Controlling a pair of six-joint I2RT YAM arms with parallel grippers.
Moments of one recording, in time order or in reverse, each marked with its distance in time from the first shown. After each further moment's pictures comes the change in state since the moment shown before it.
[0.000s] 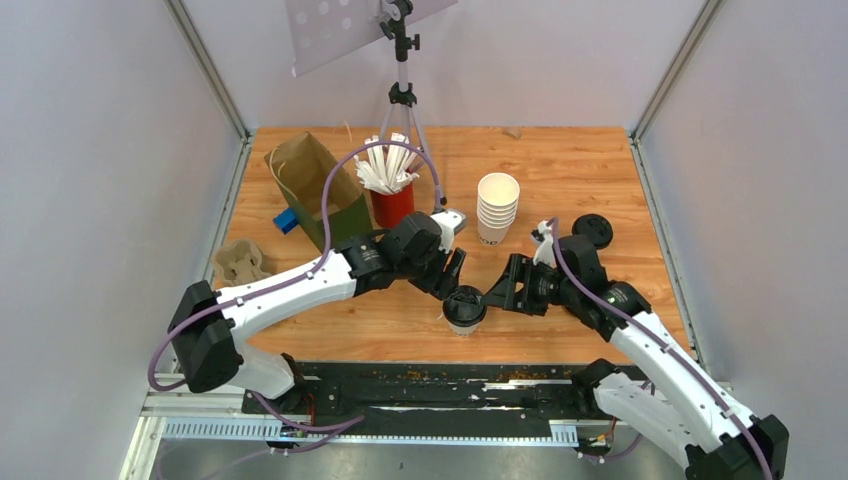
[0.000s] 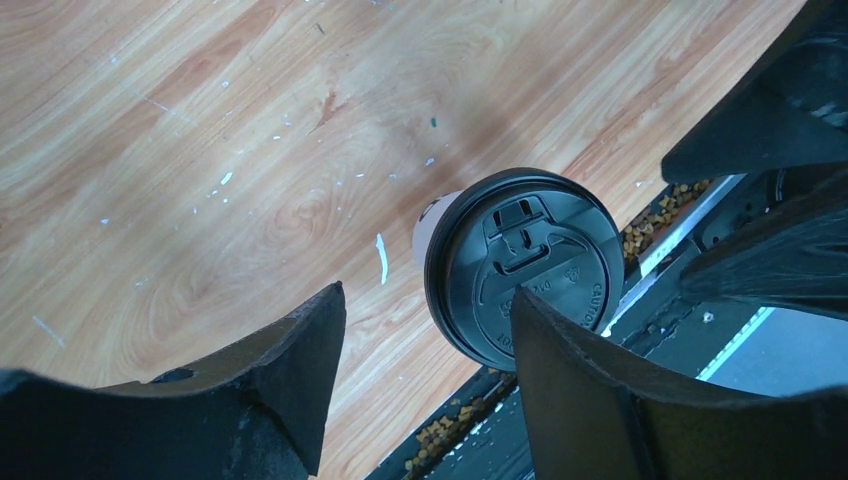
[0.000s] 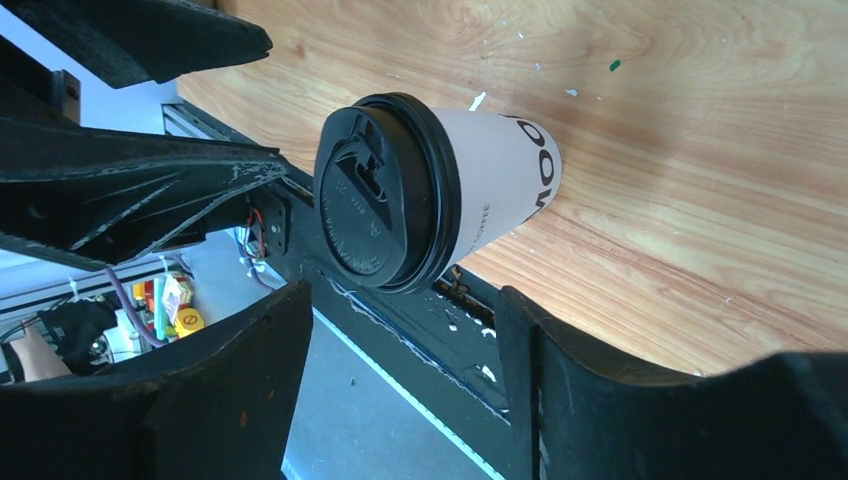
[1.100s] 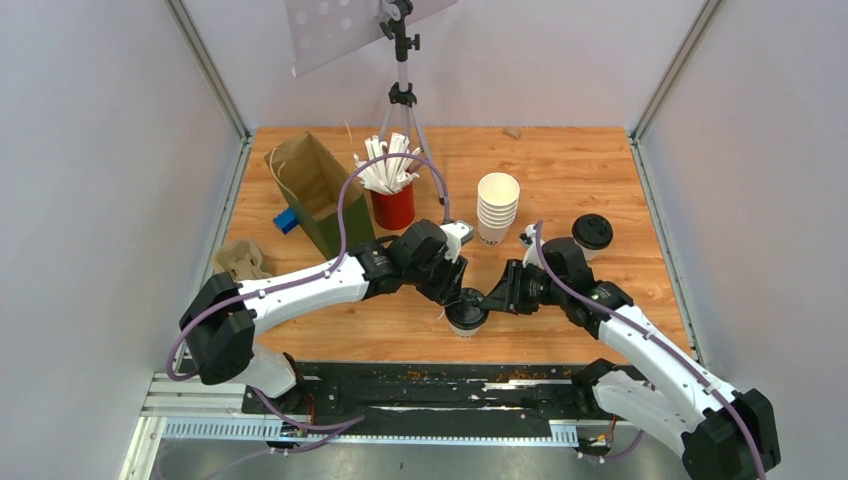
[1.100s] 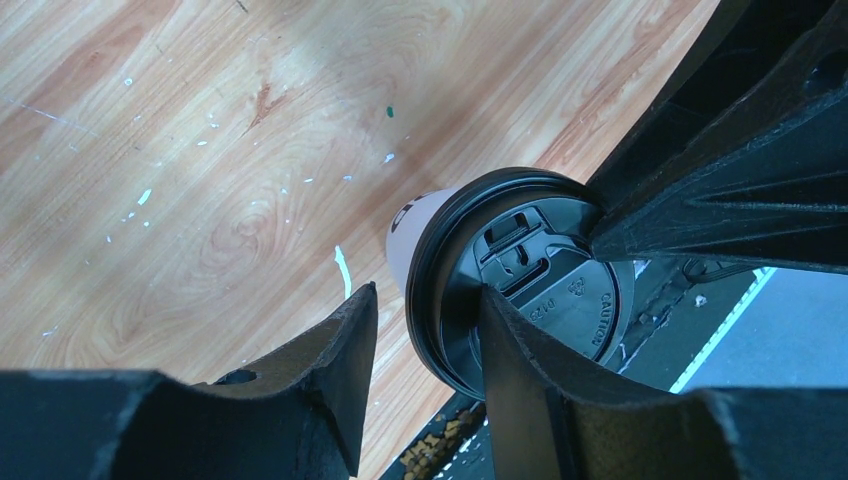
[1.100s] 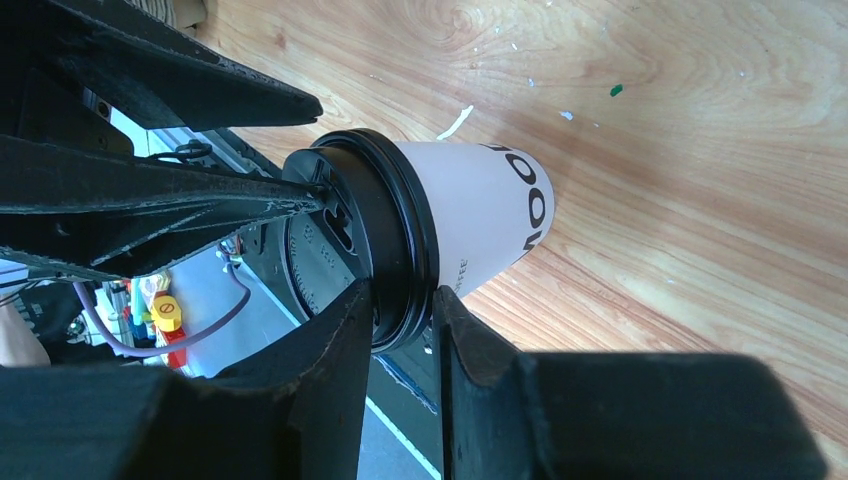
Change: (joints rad) left arm 0.005 0.069 -0.082 0.144 0.115 0.005; right arm 0.010 0.119 -0.089 0.176 -0.031 -0.045
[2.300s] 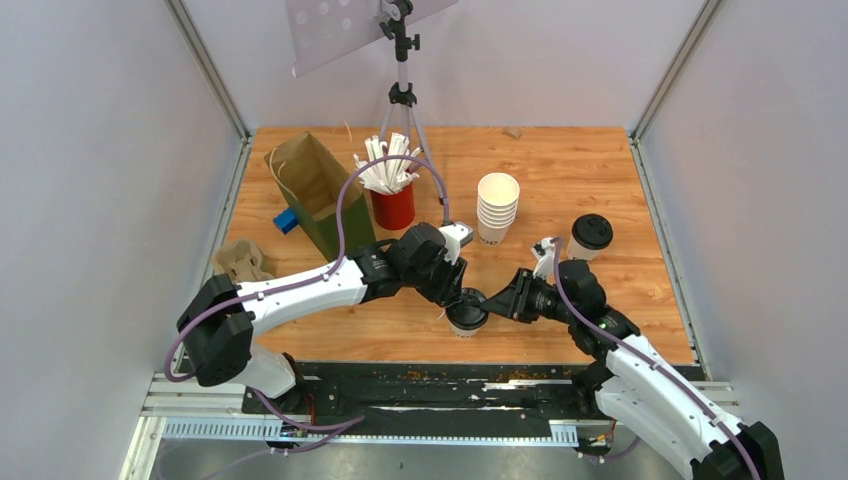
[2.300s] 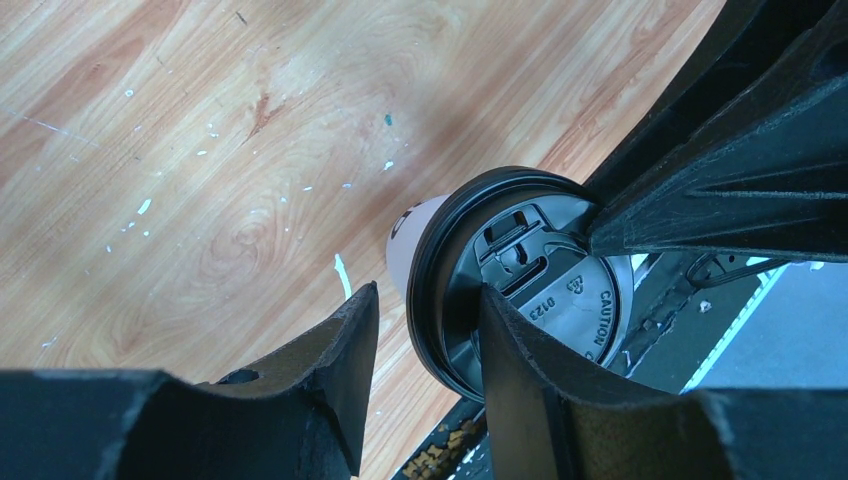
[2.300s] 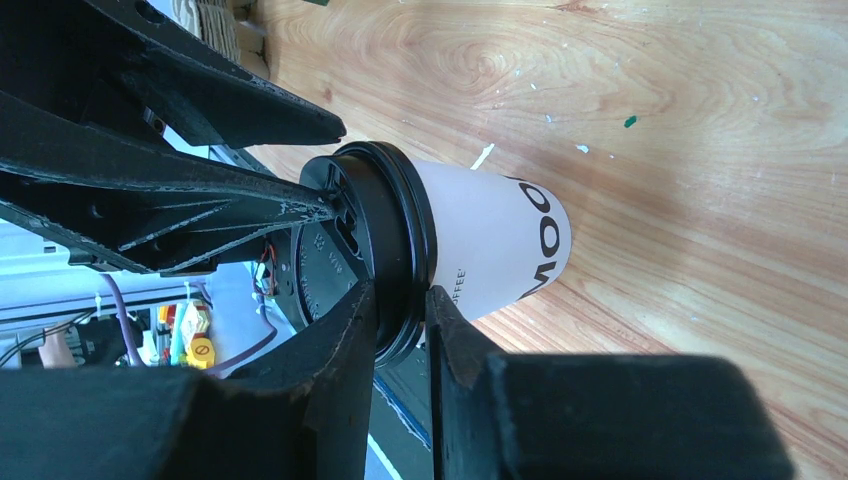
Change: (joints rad) left arm 0.000 -0.014 -0.036 0.045 -0.013 0.008; right arm 0.000 -0.179 -0.224 0.233 0.018 0.126
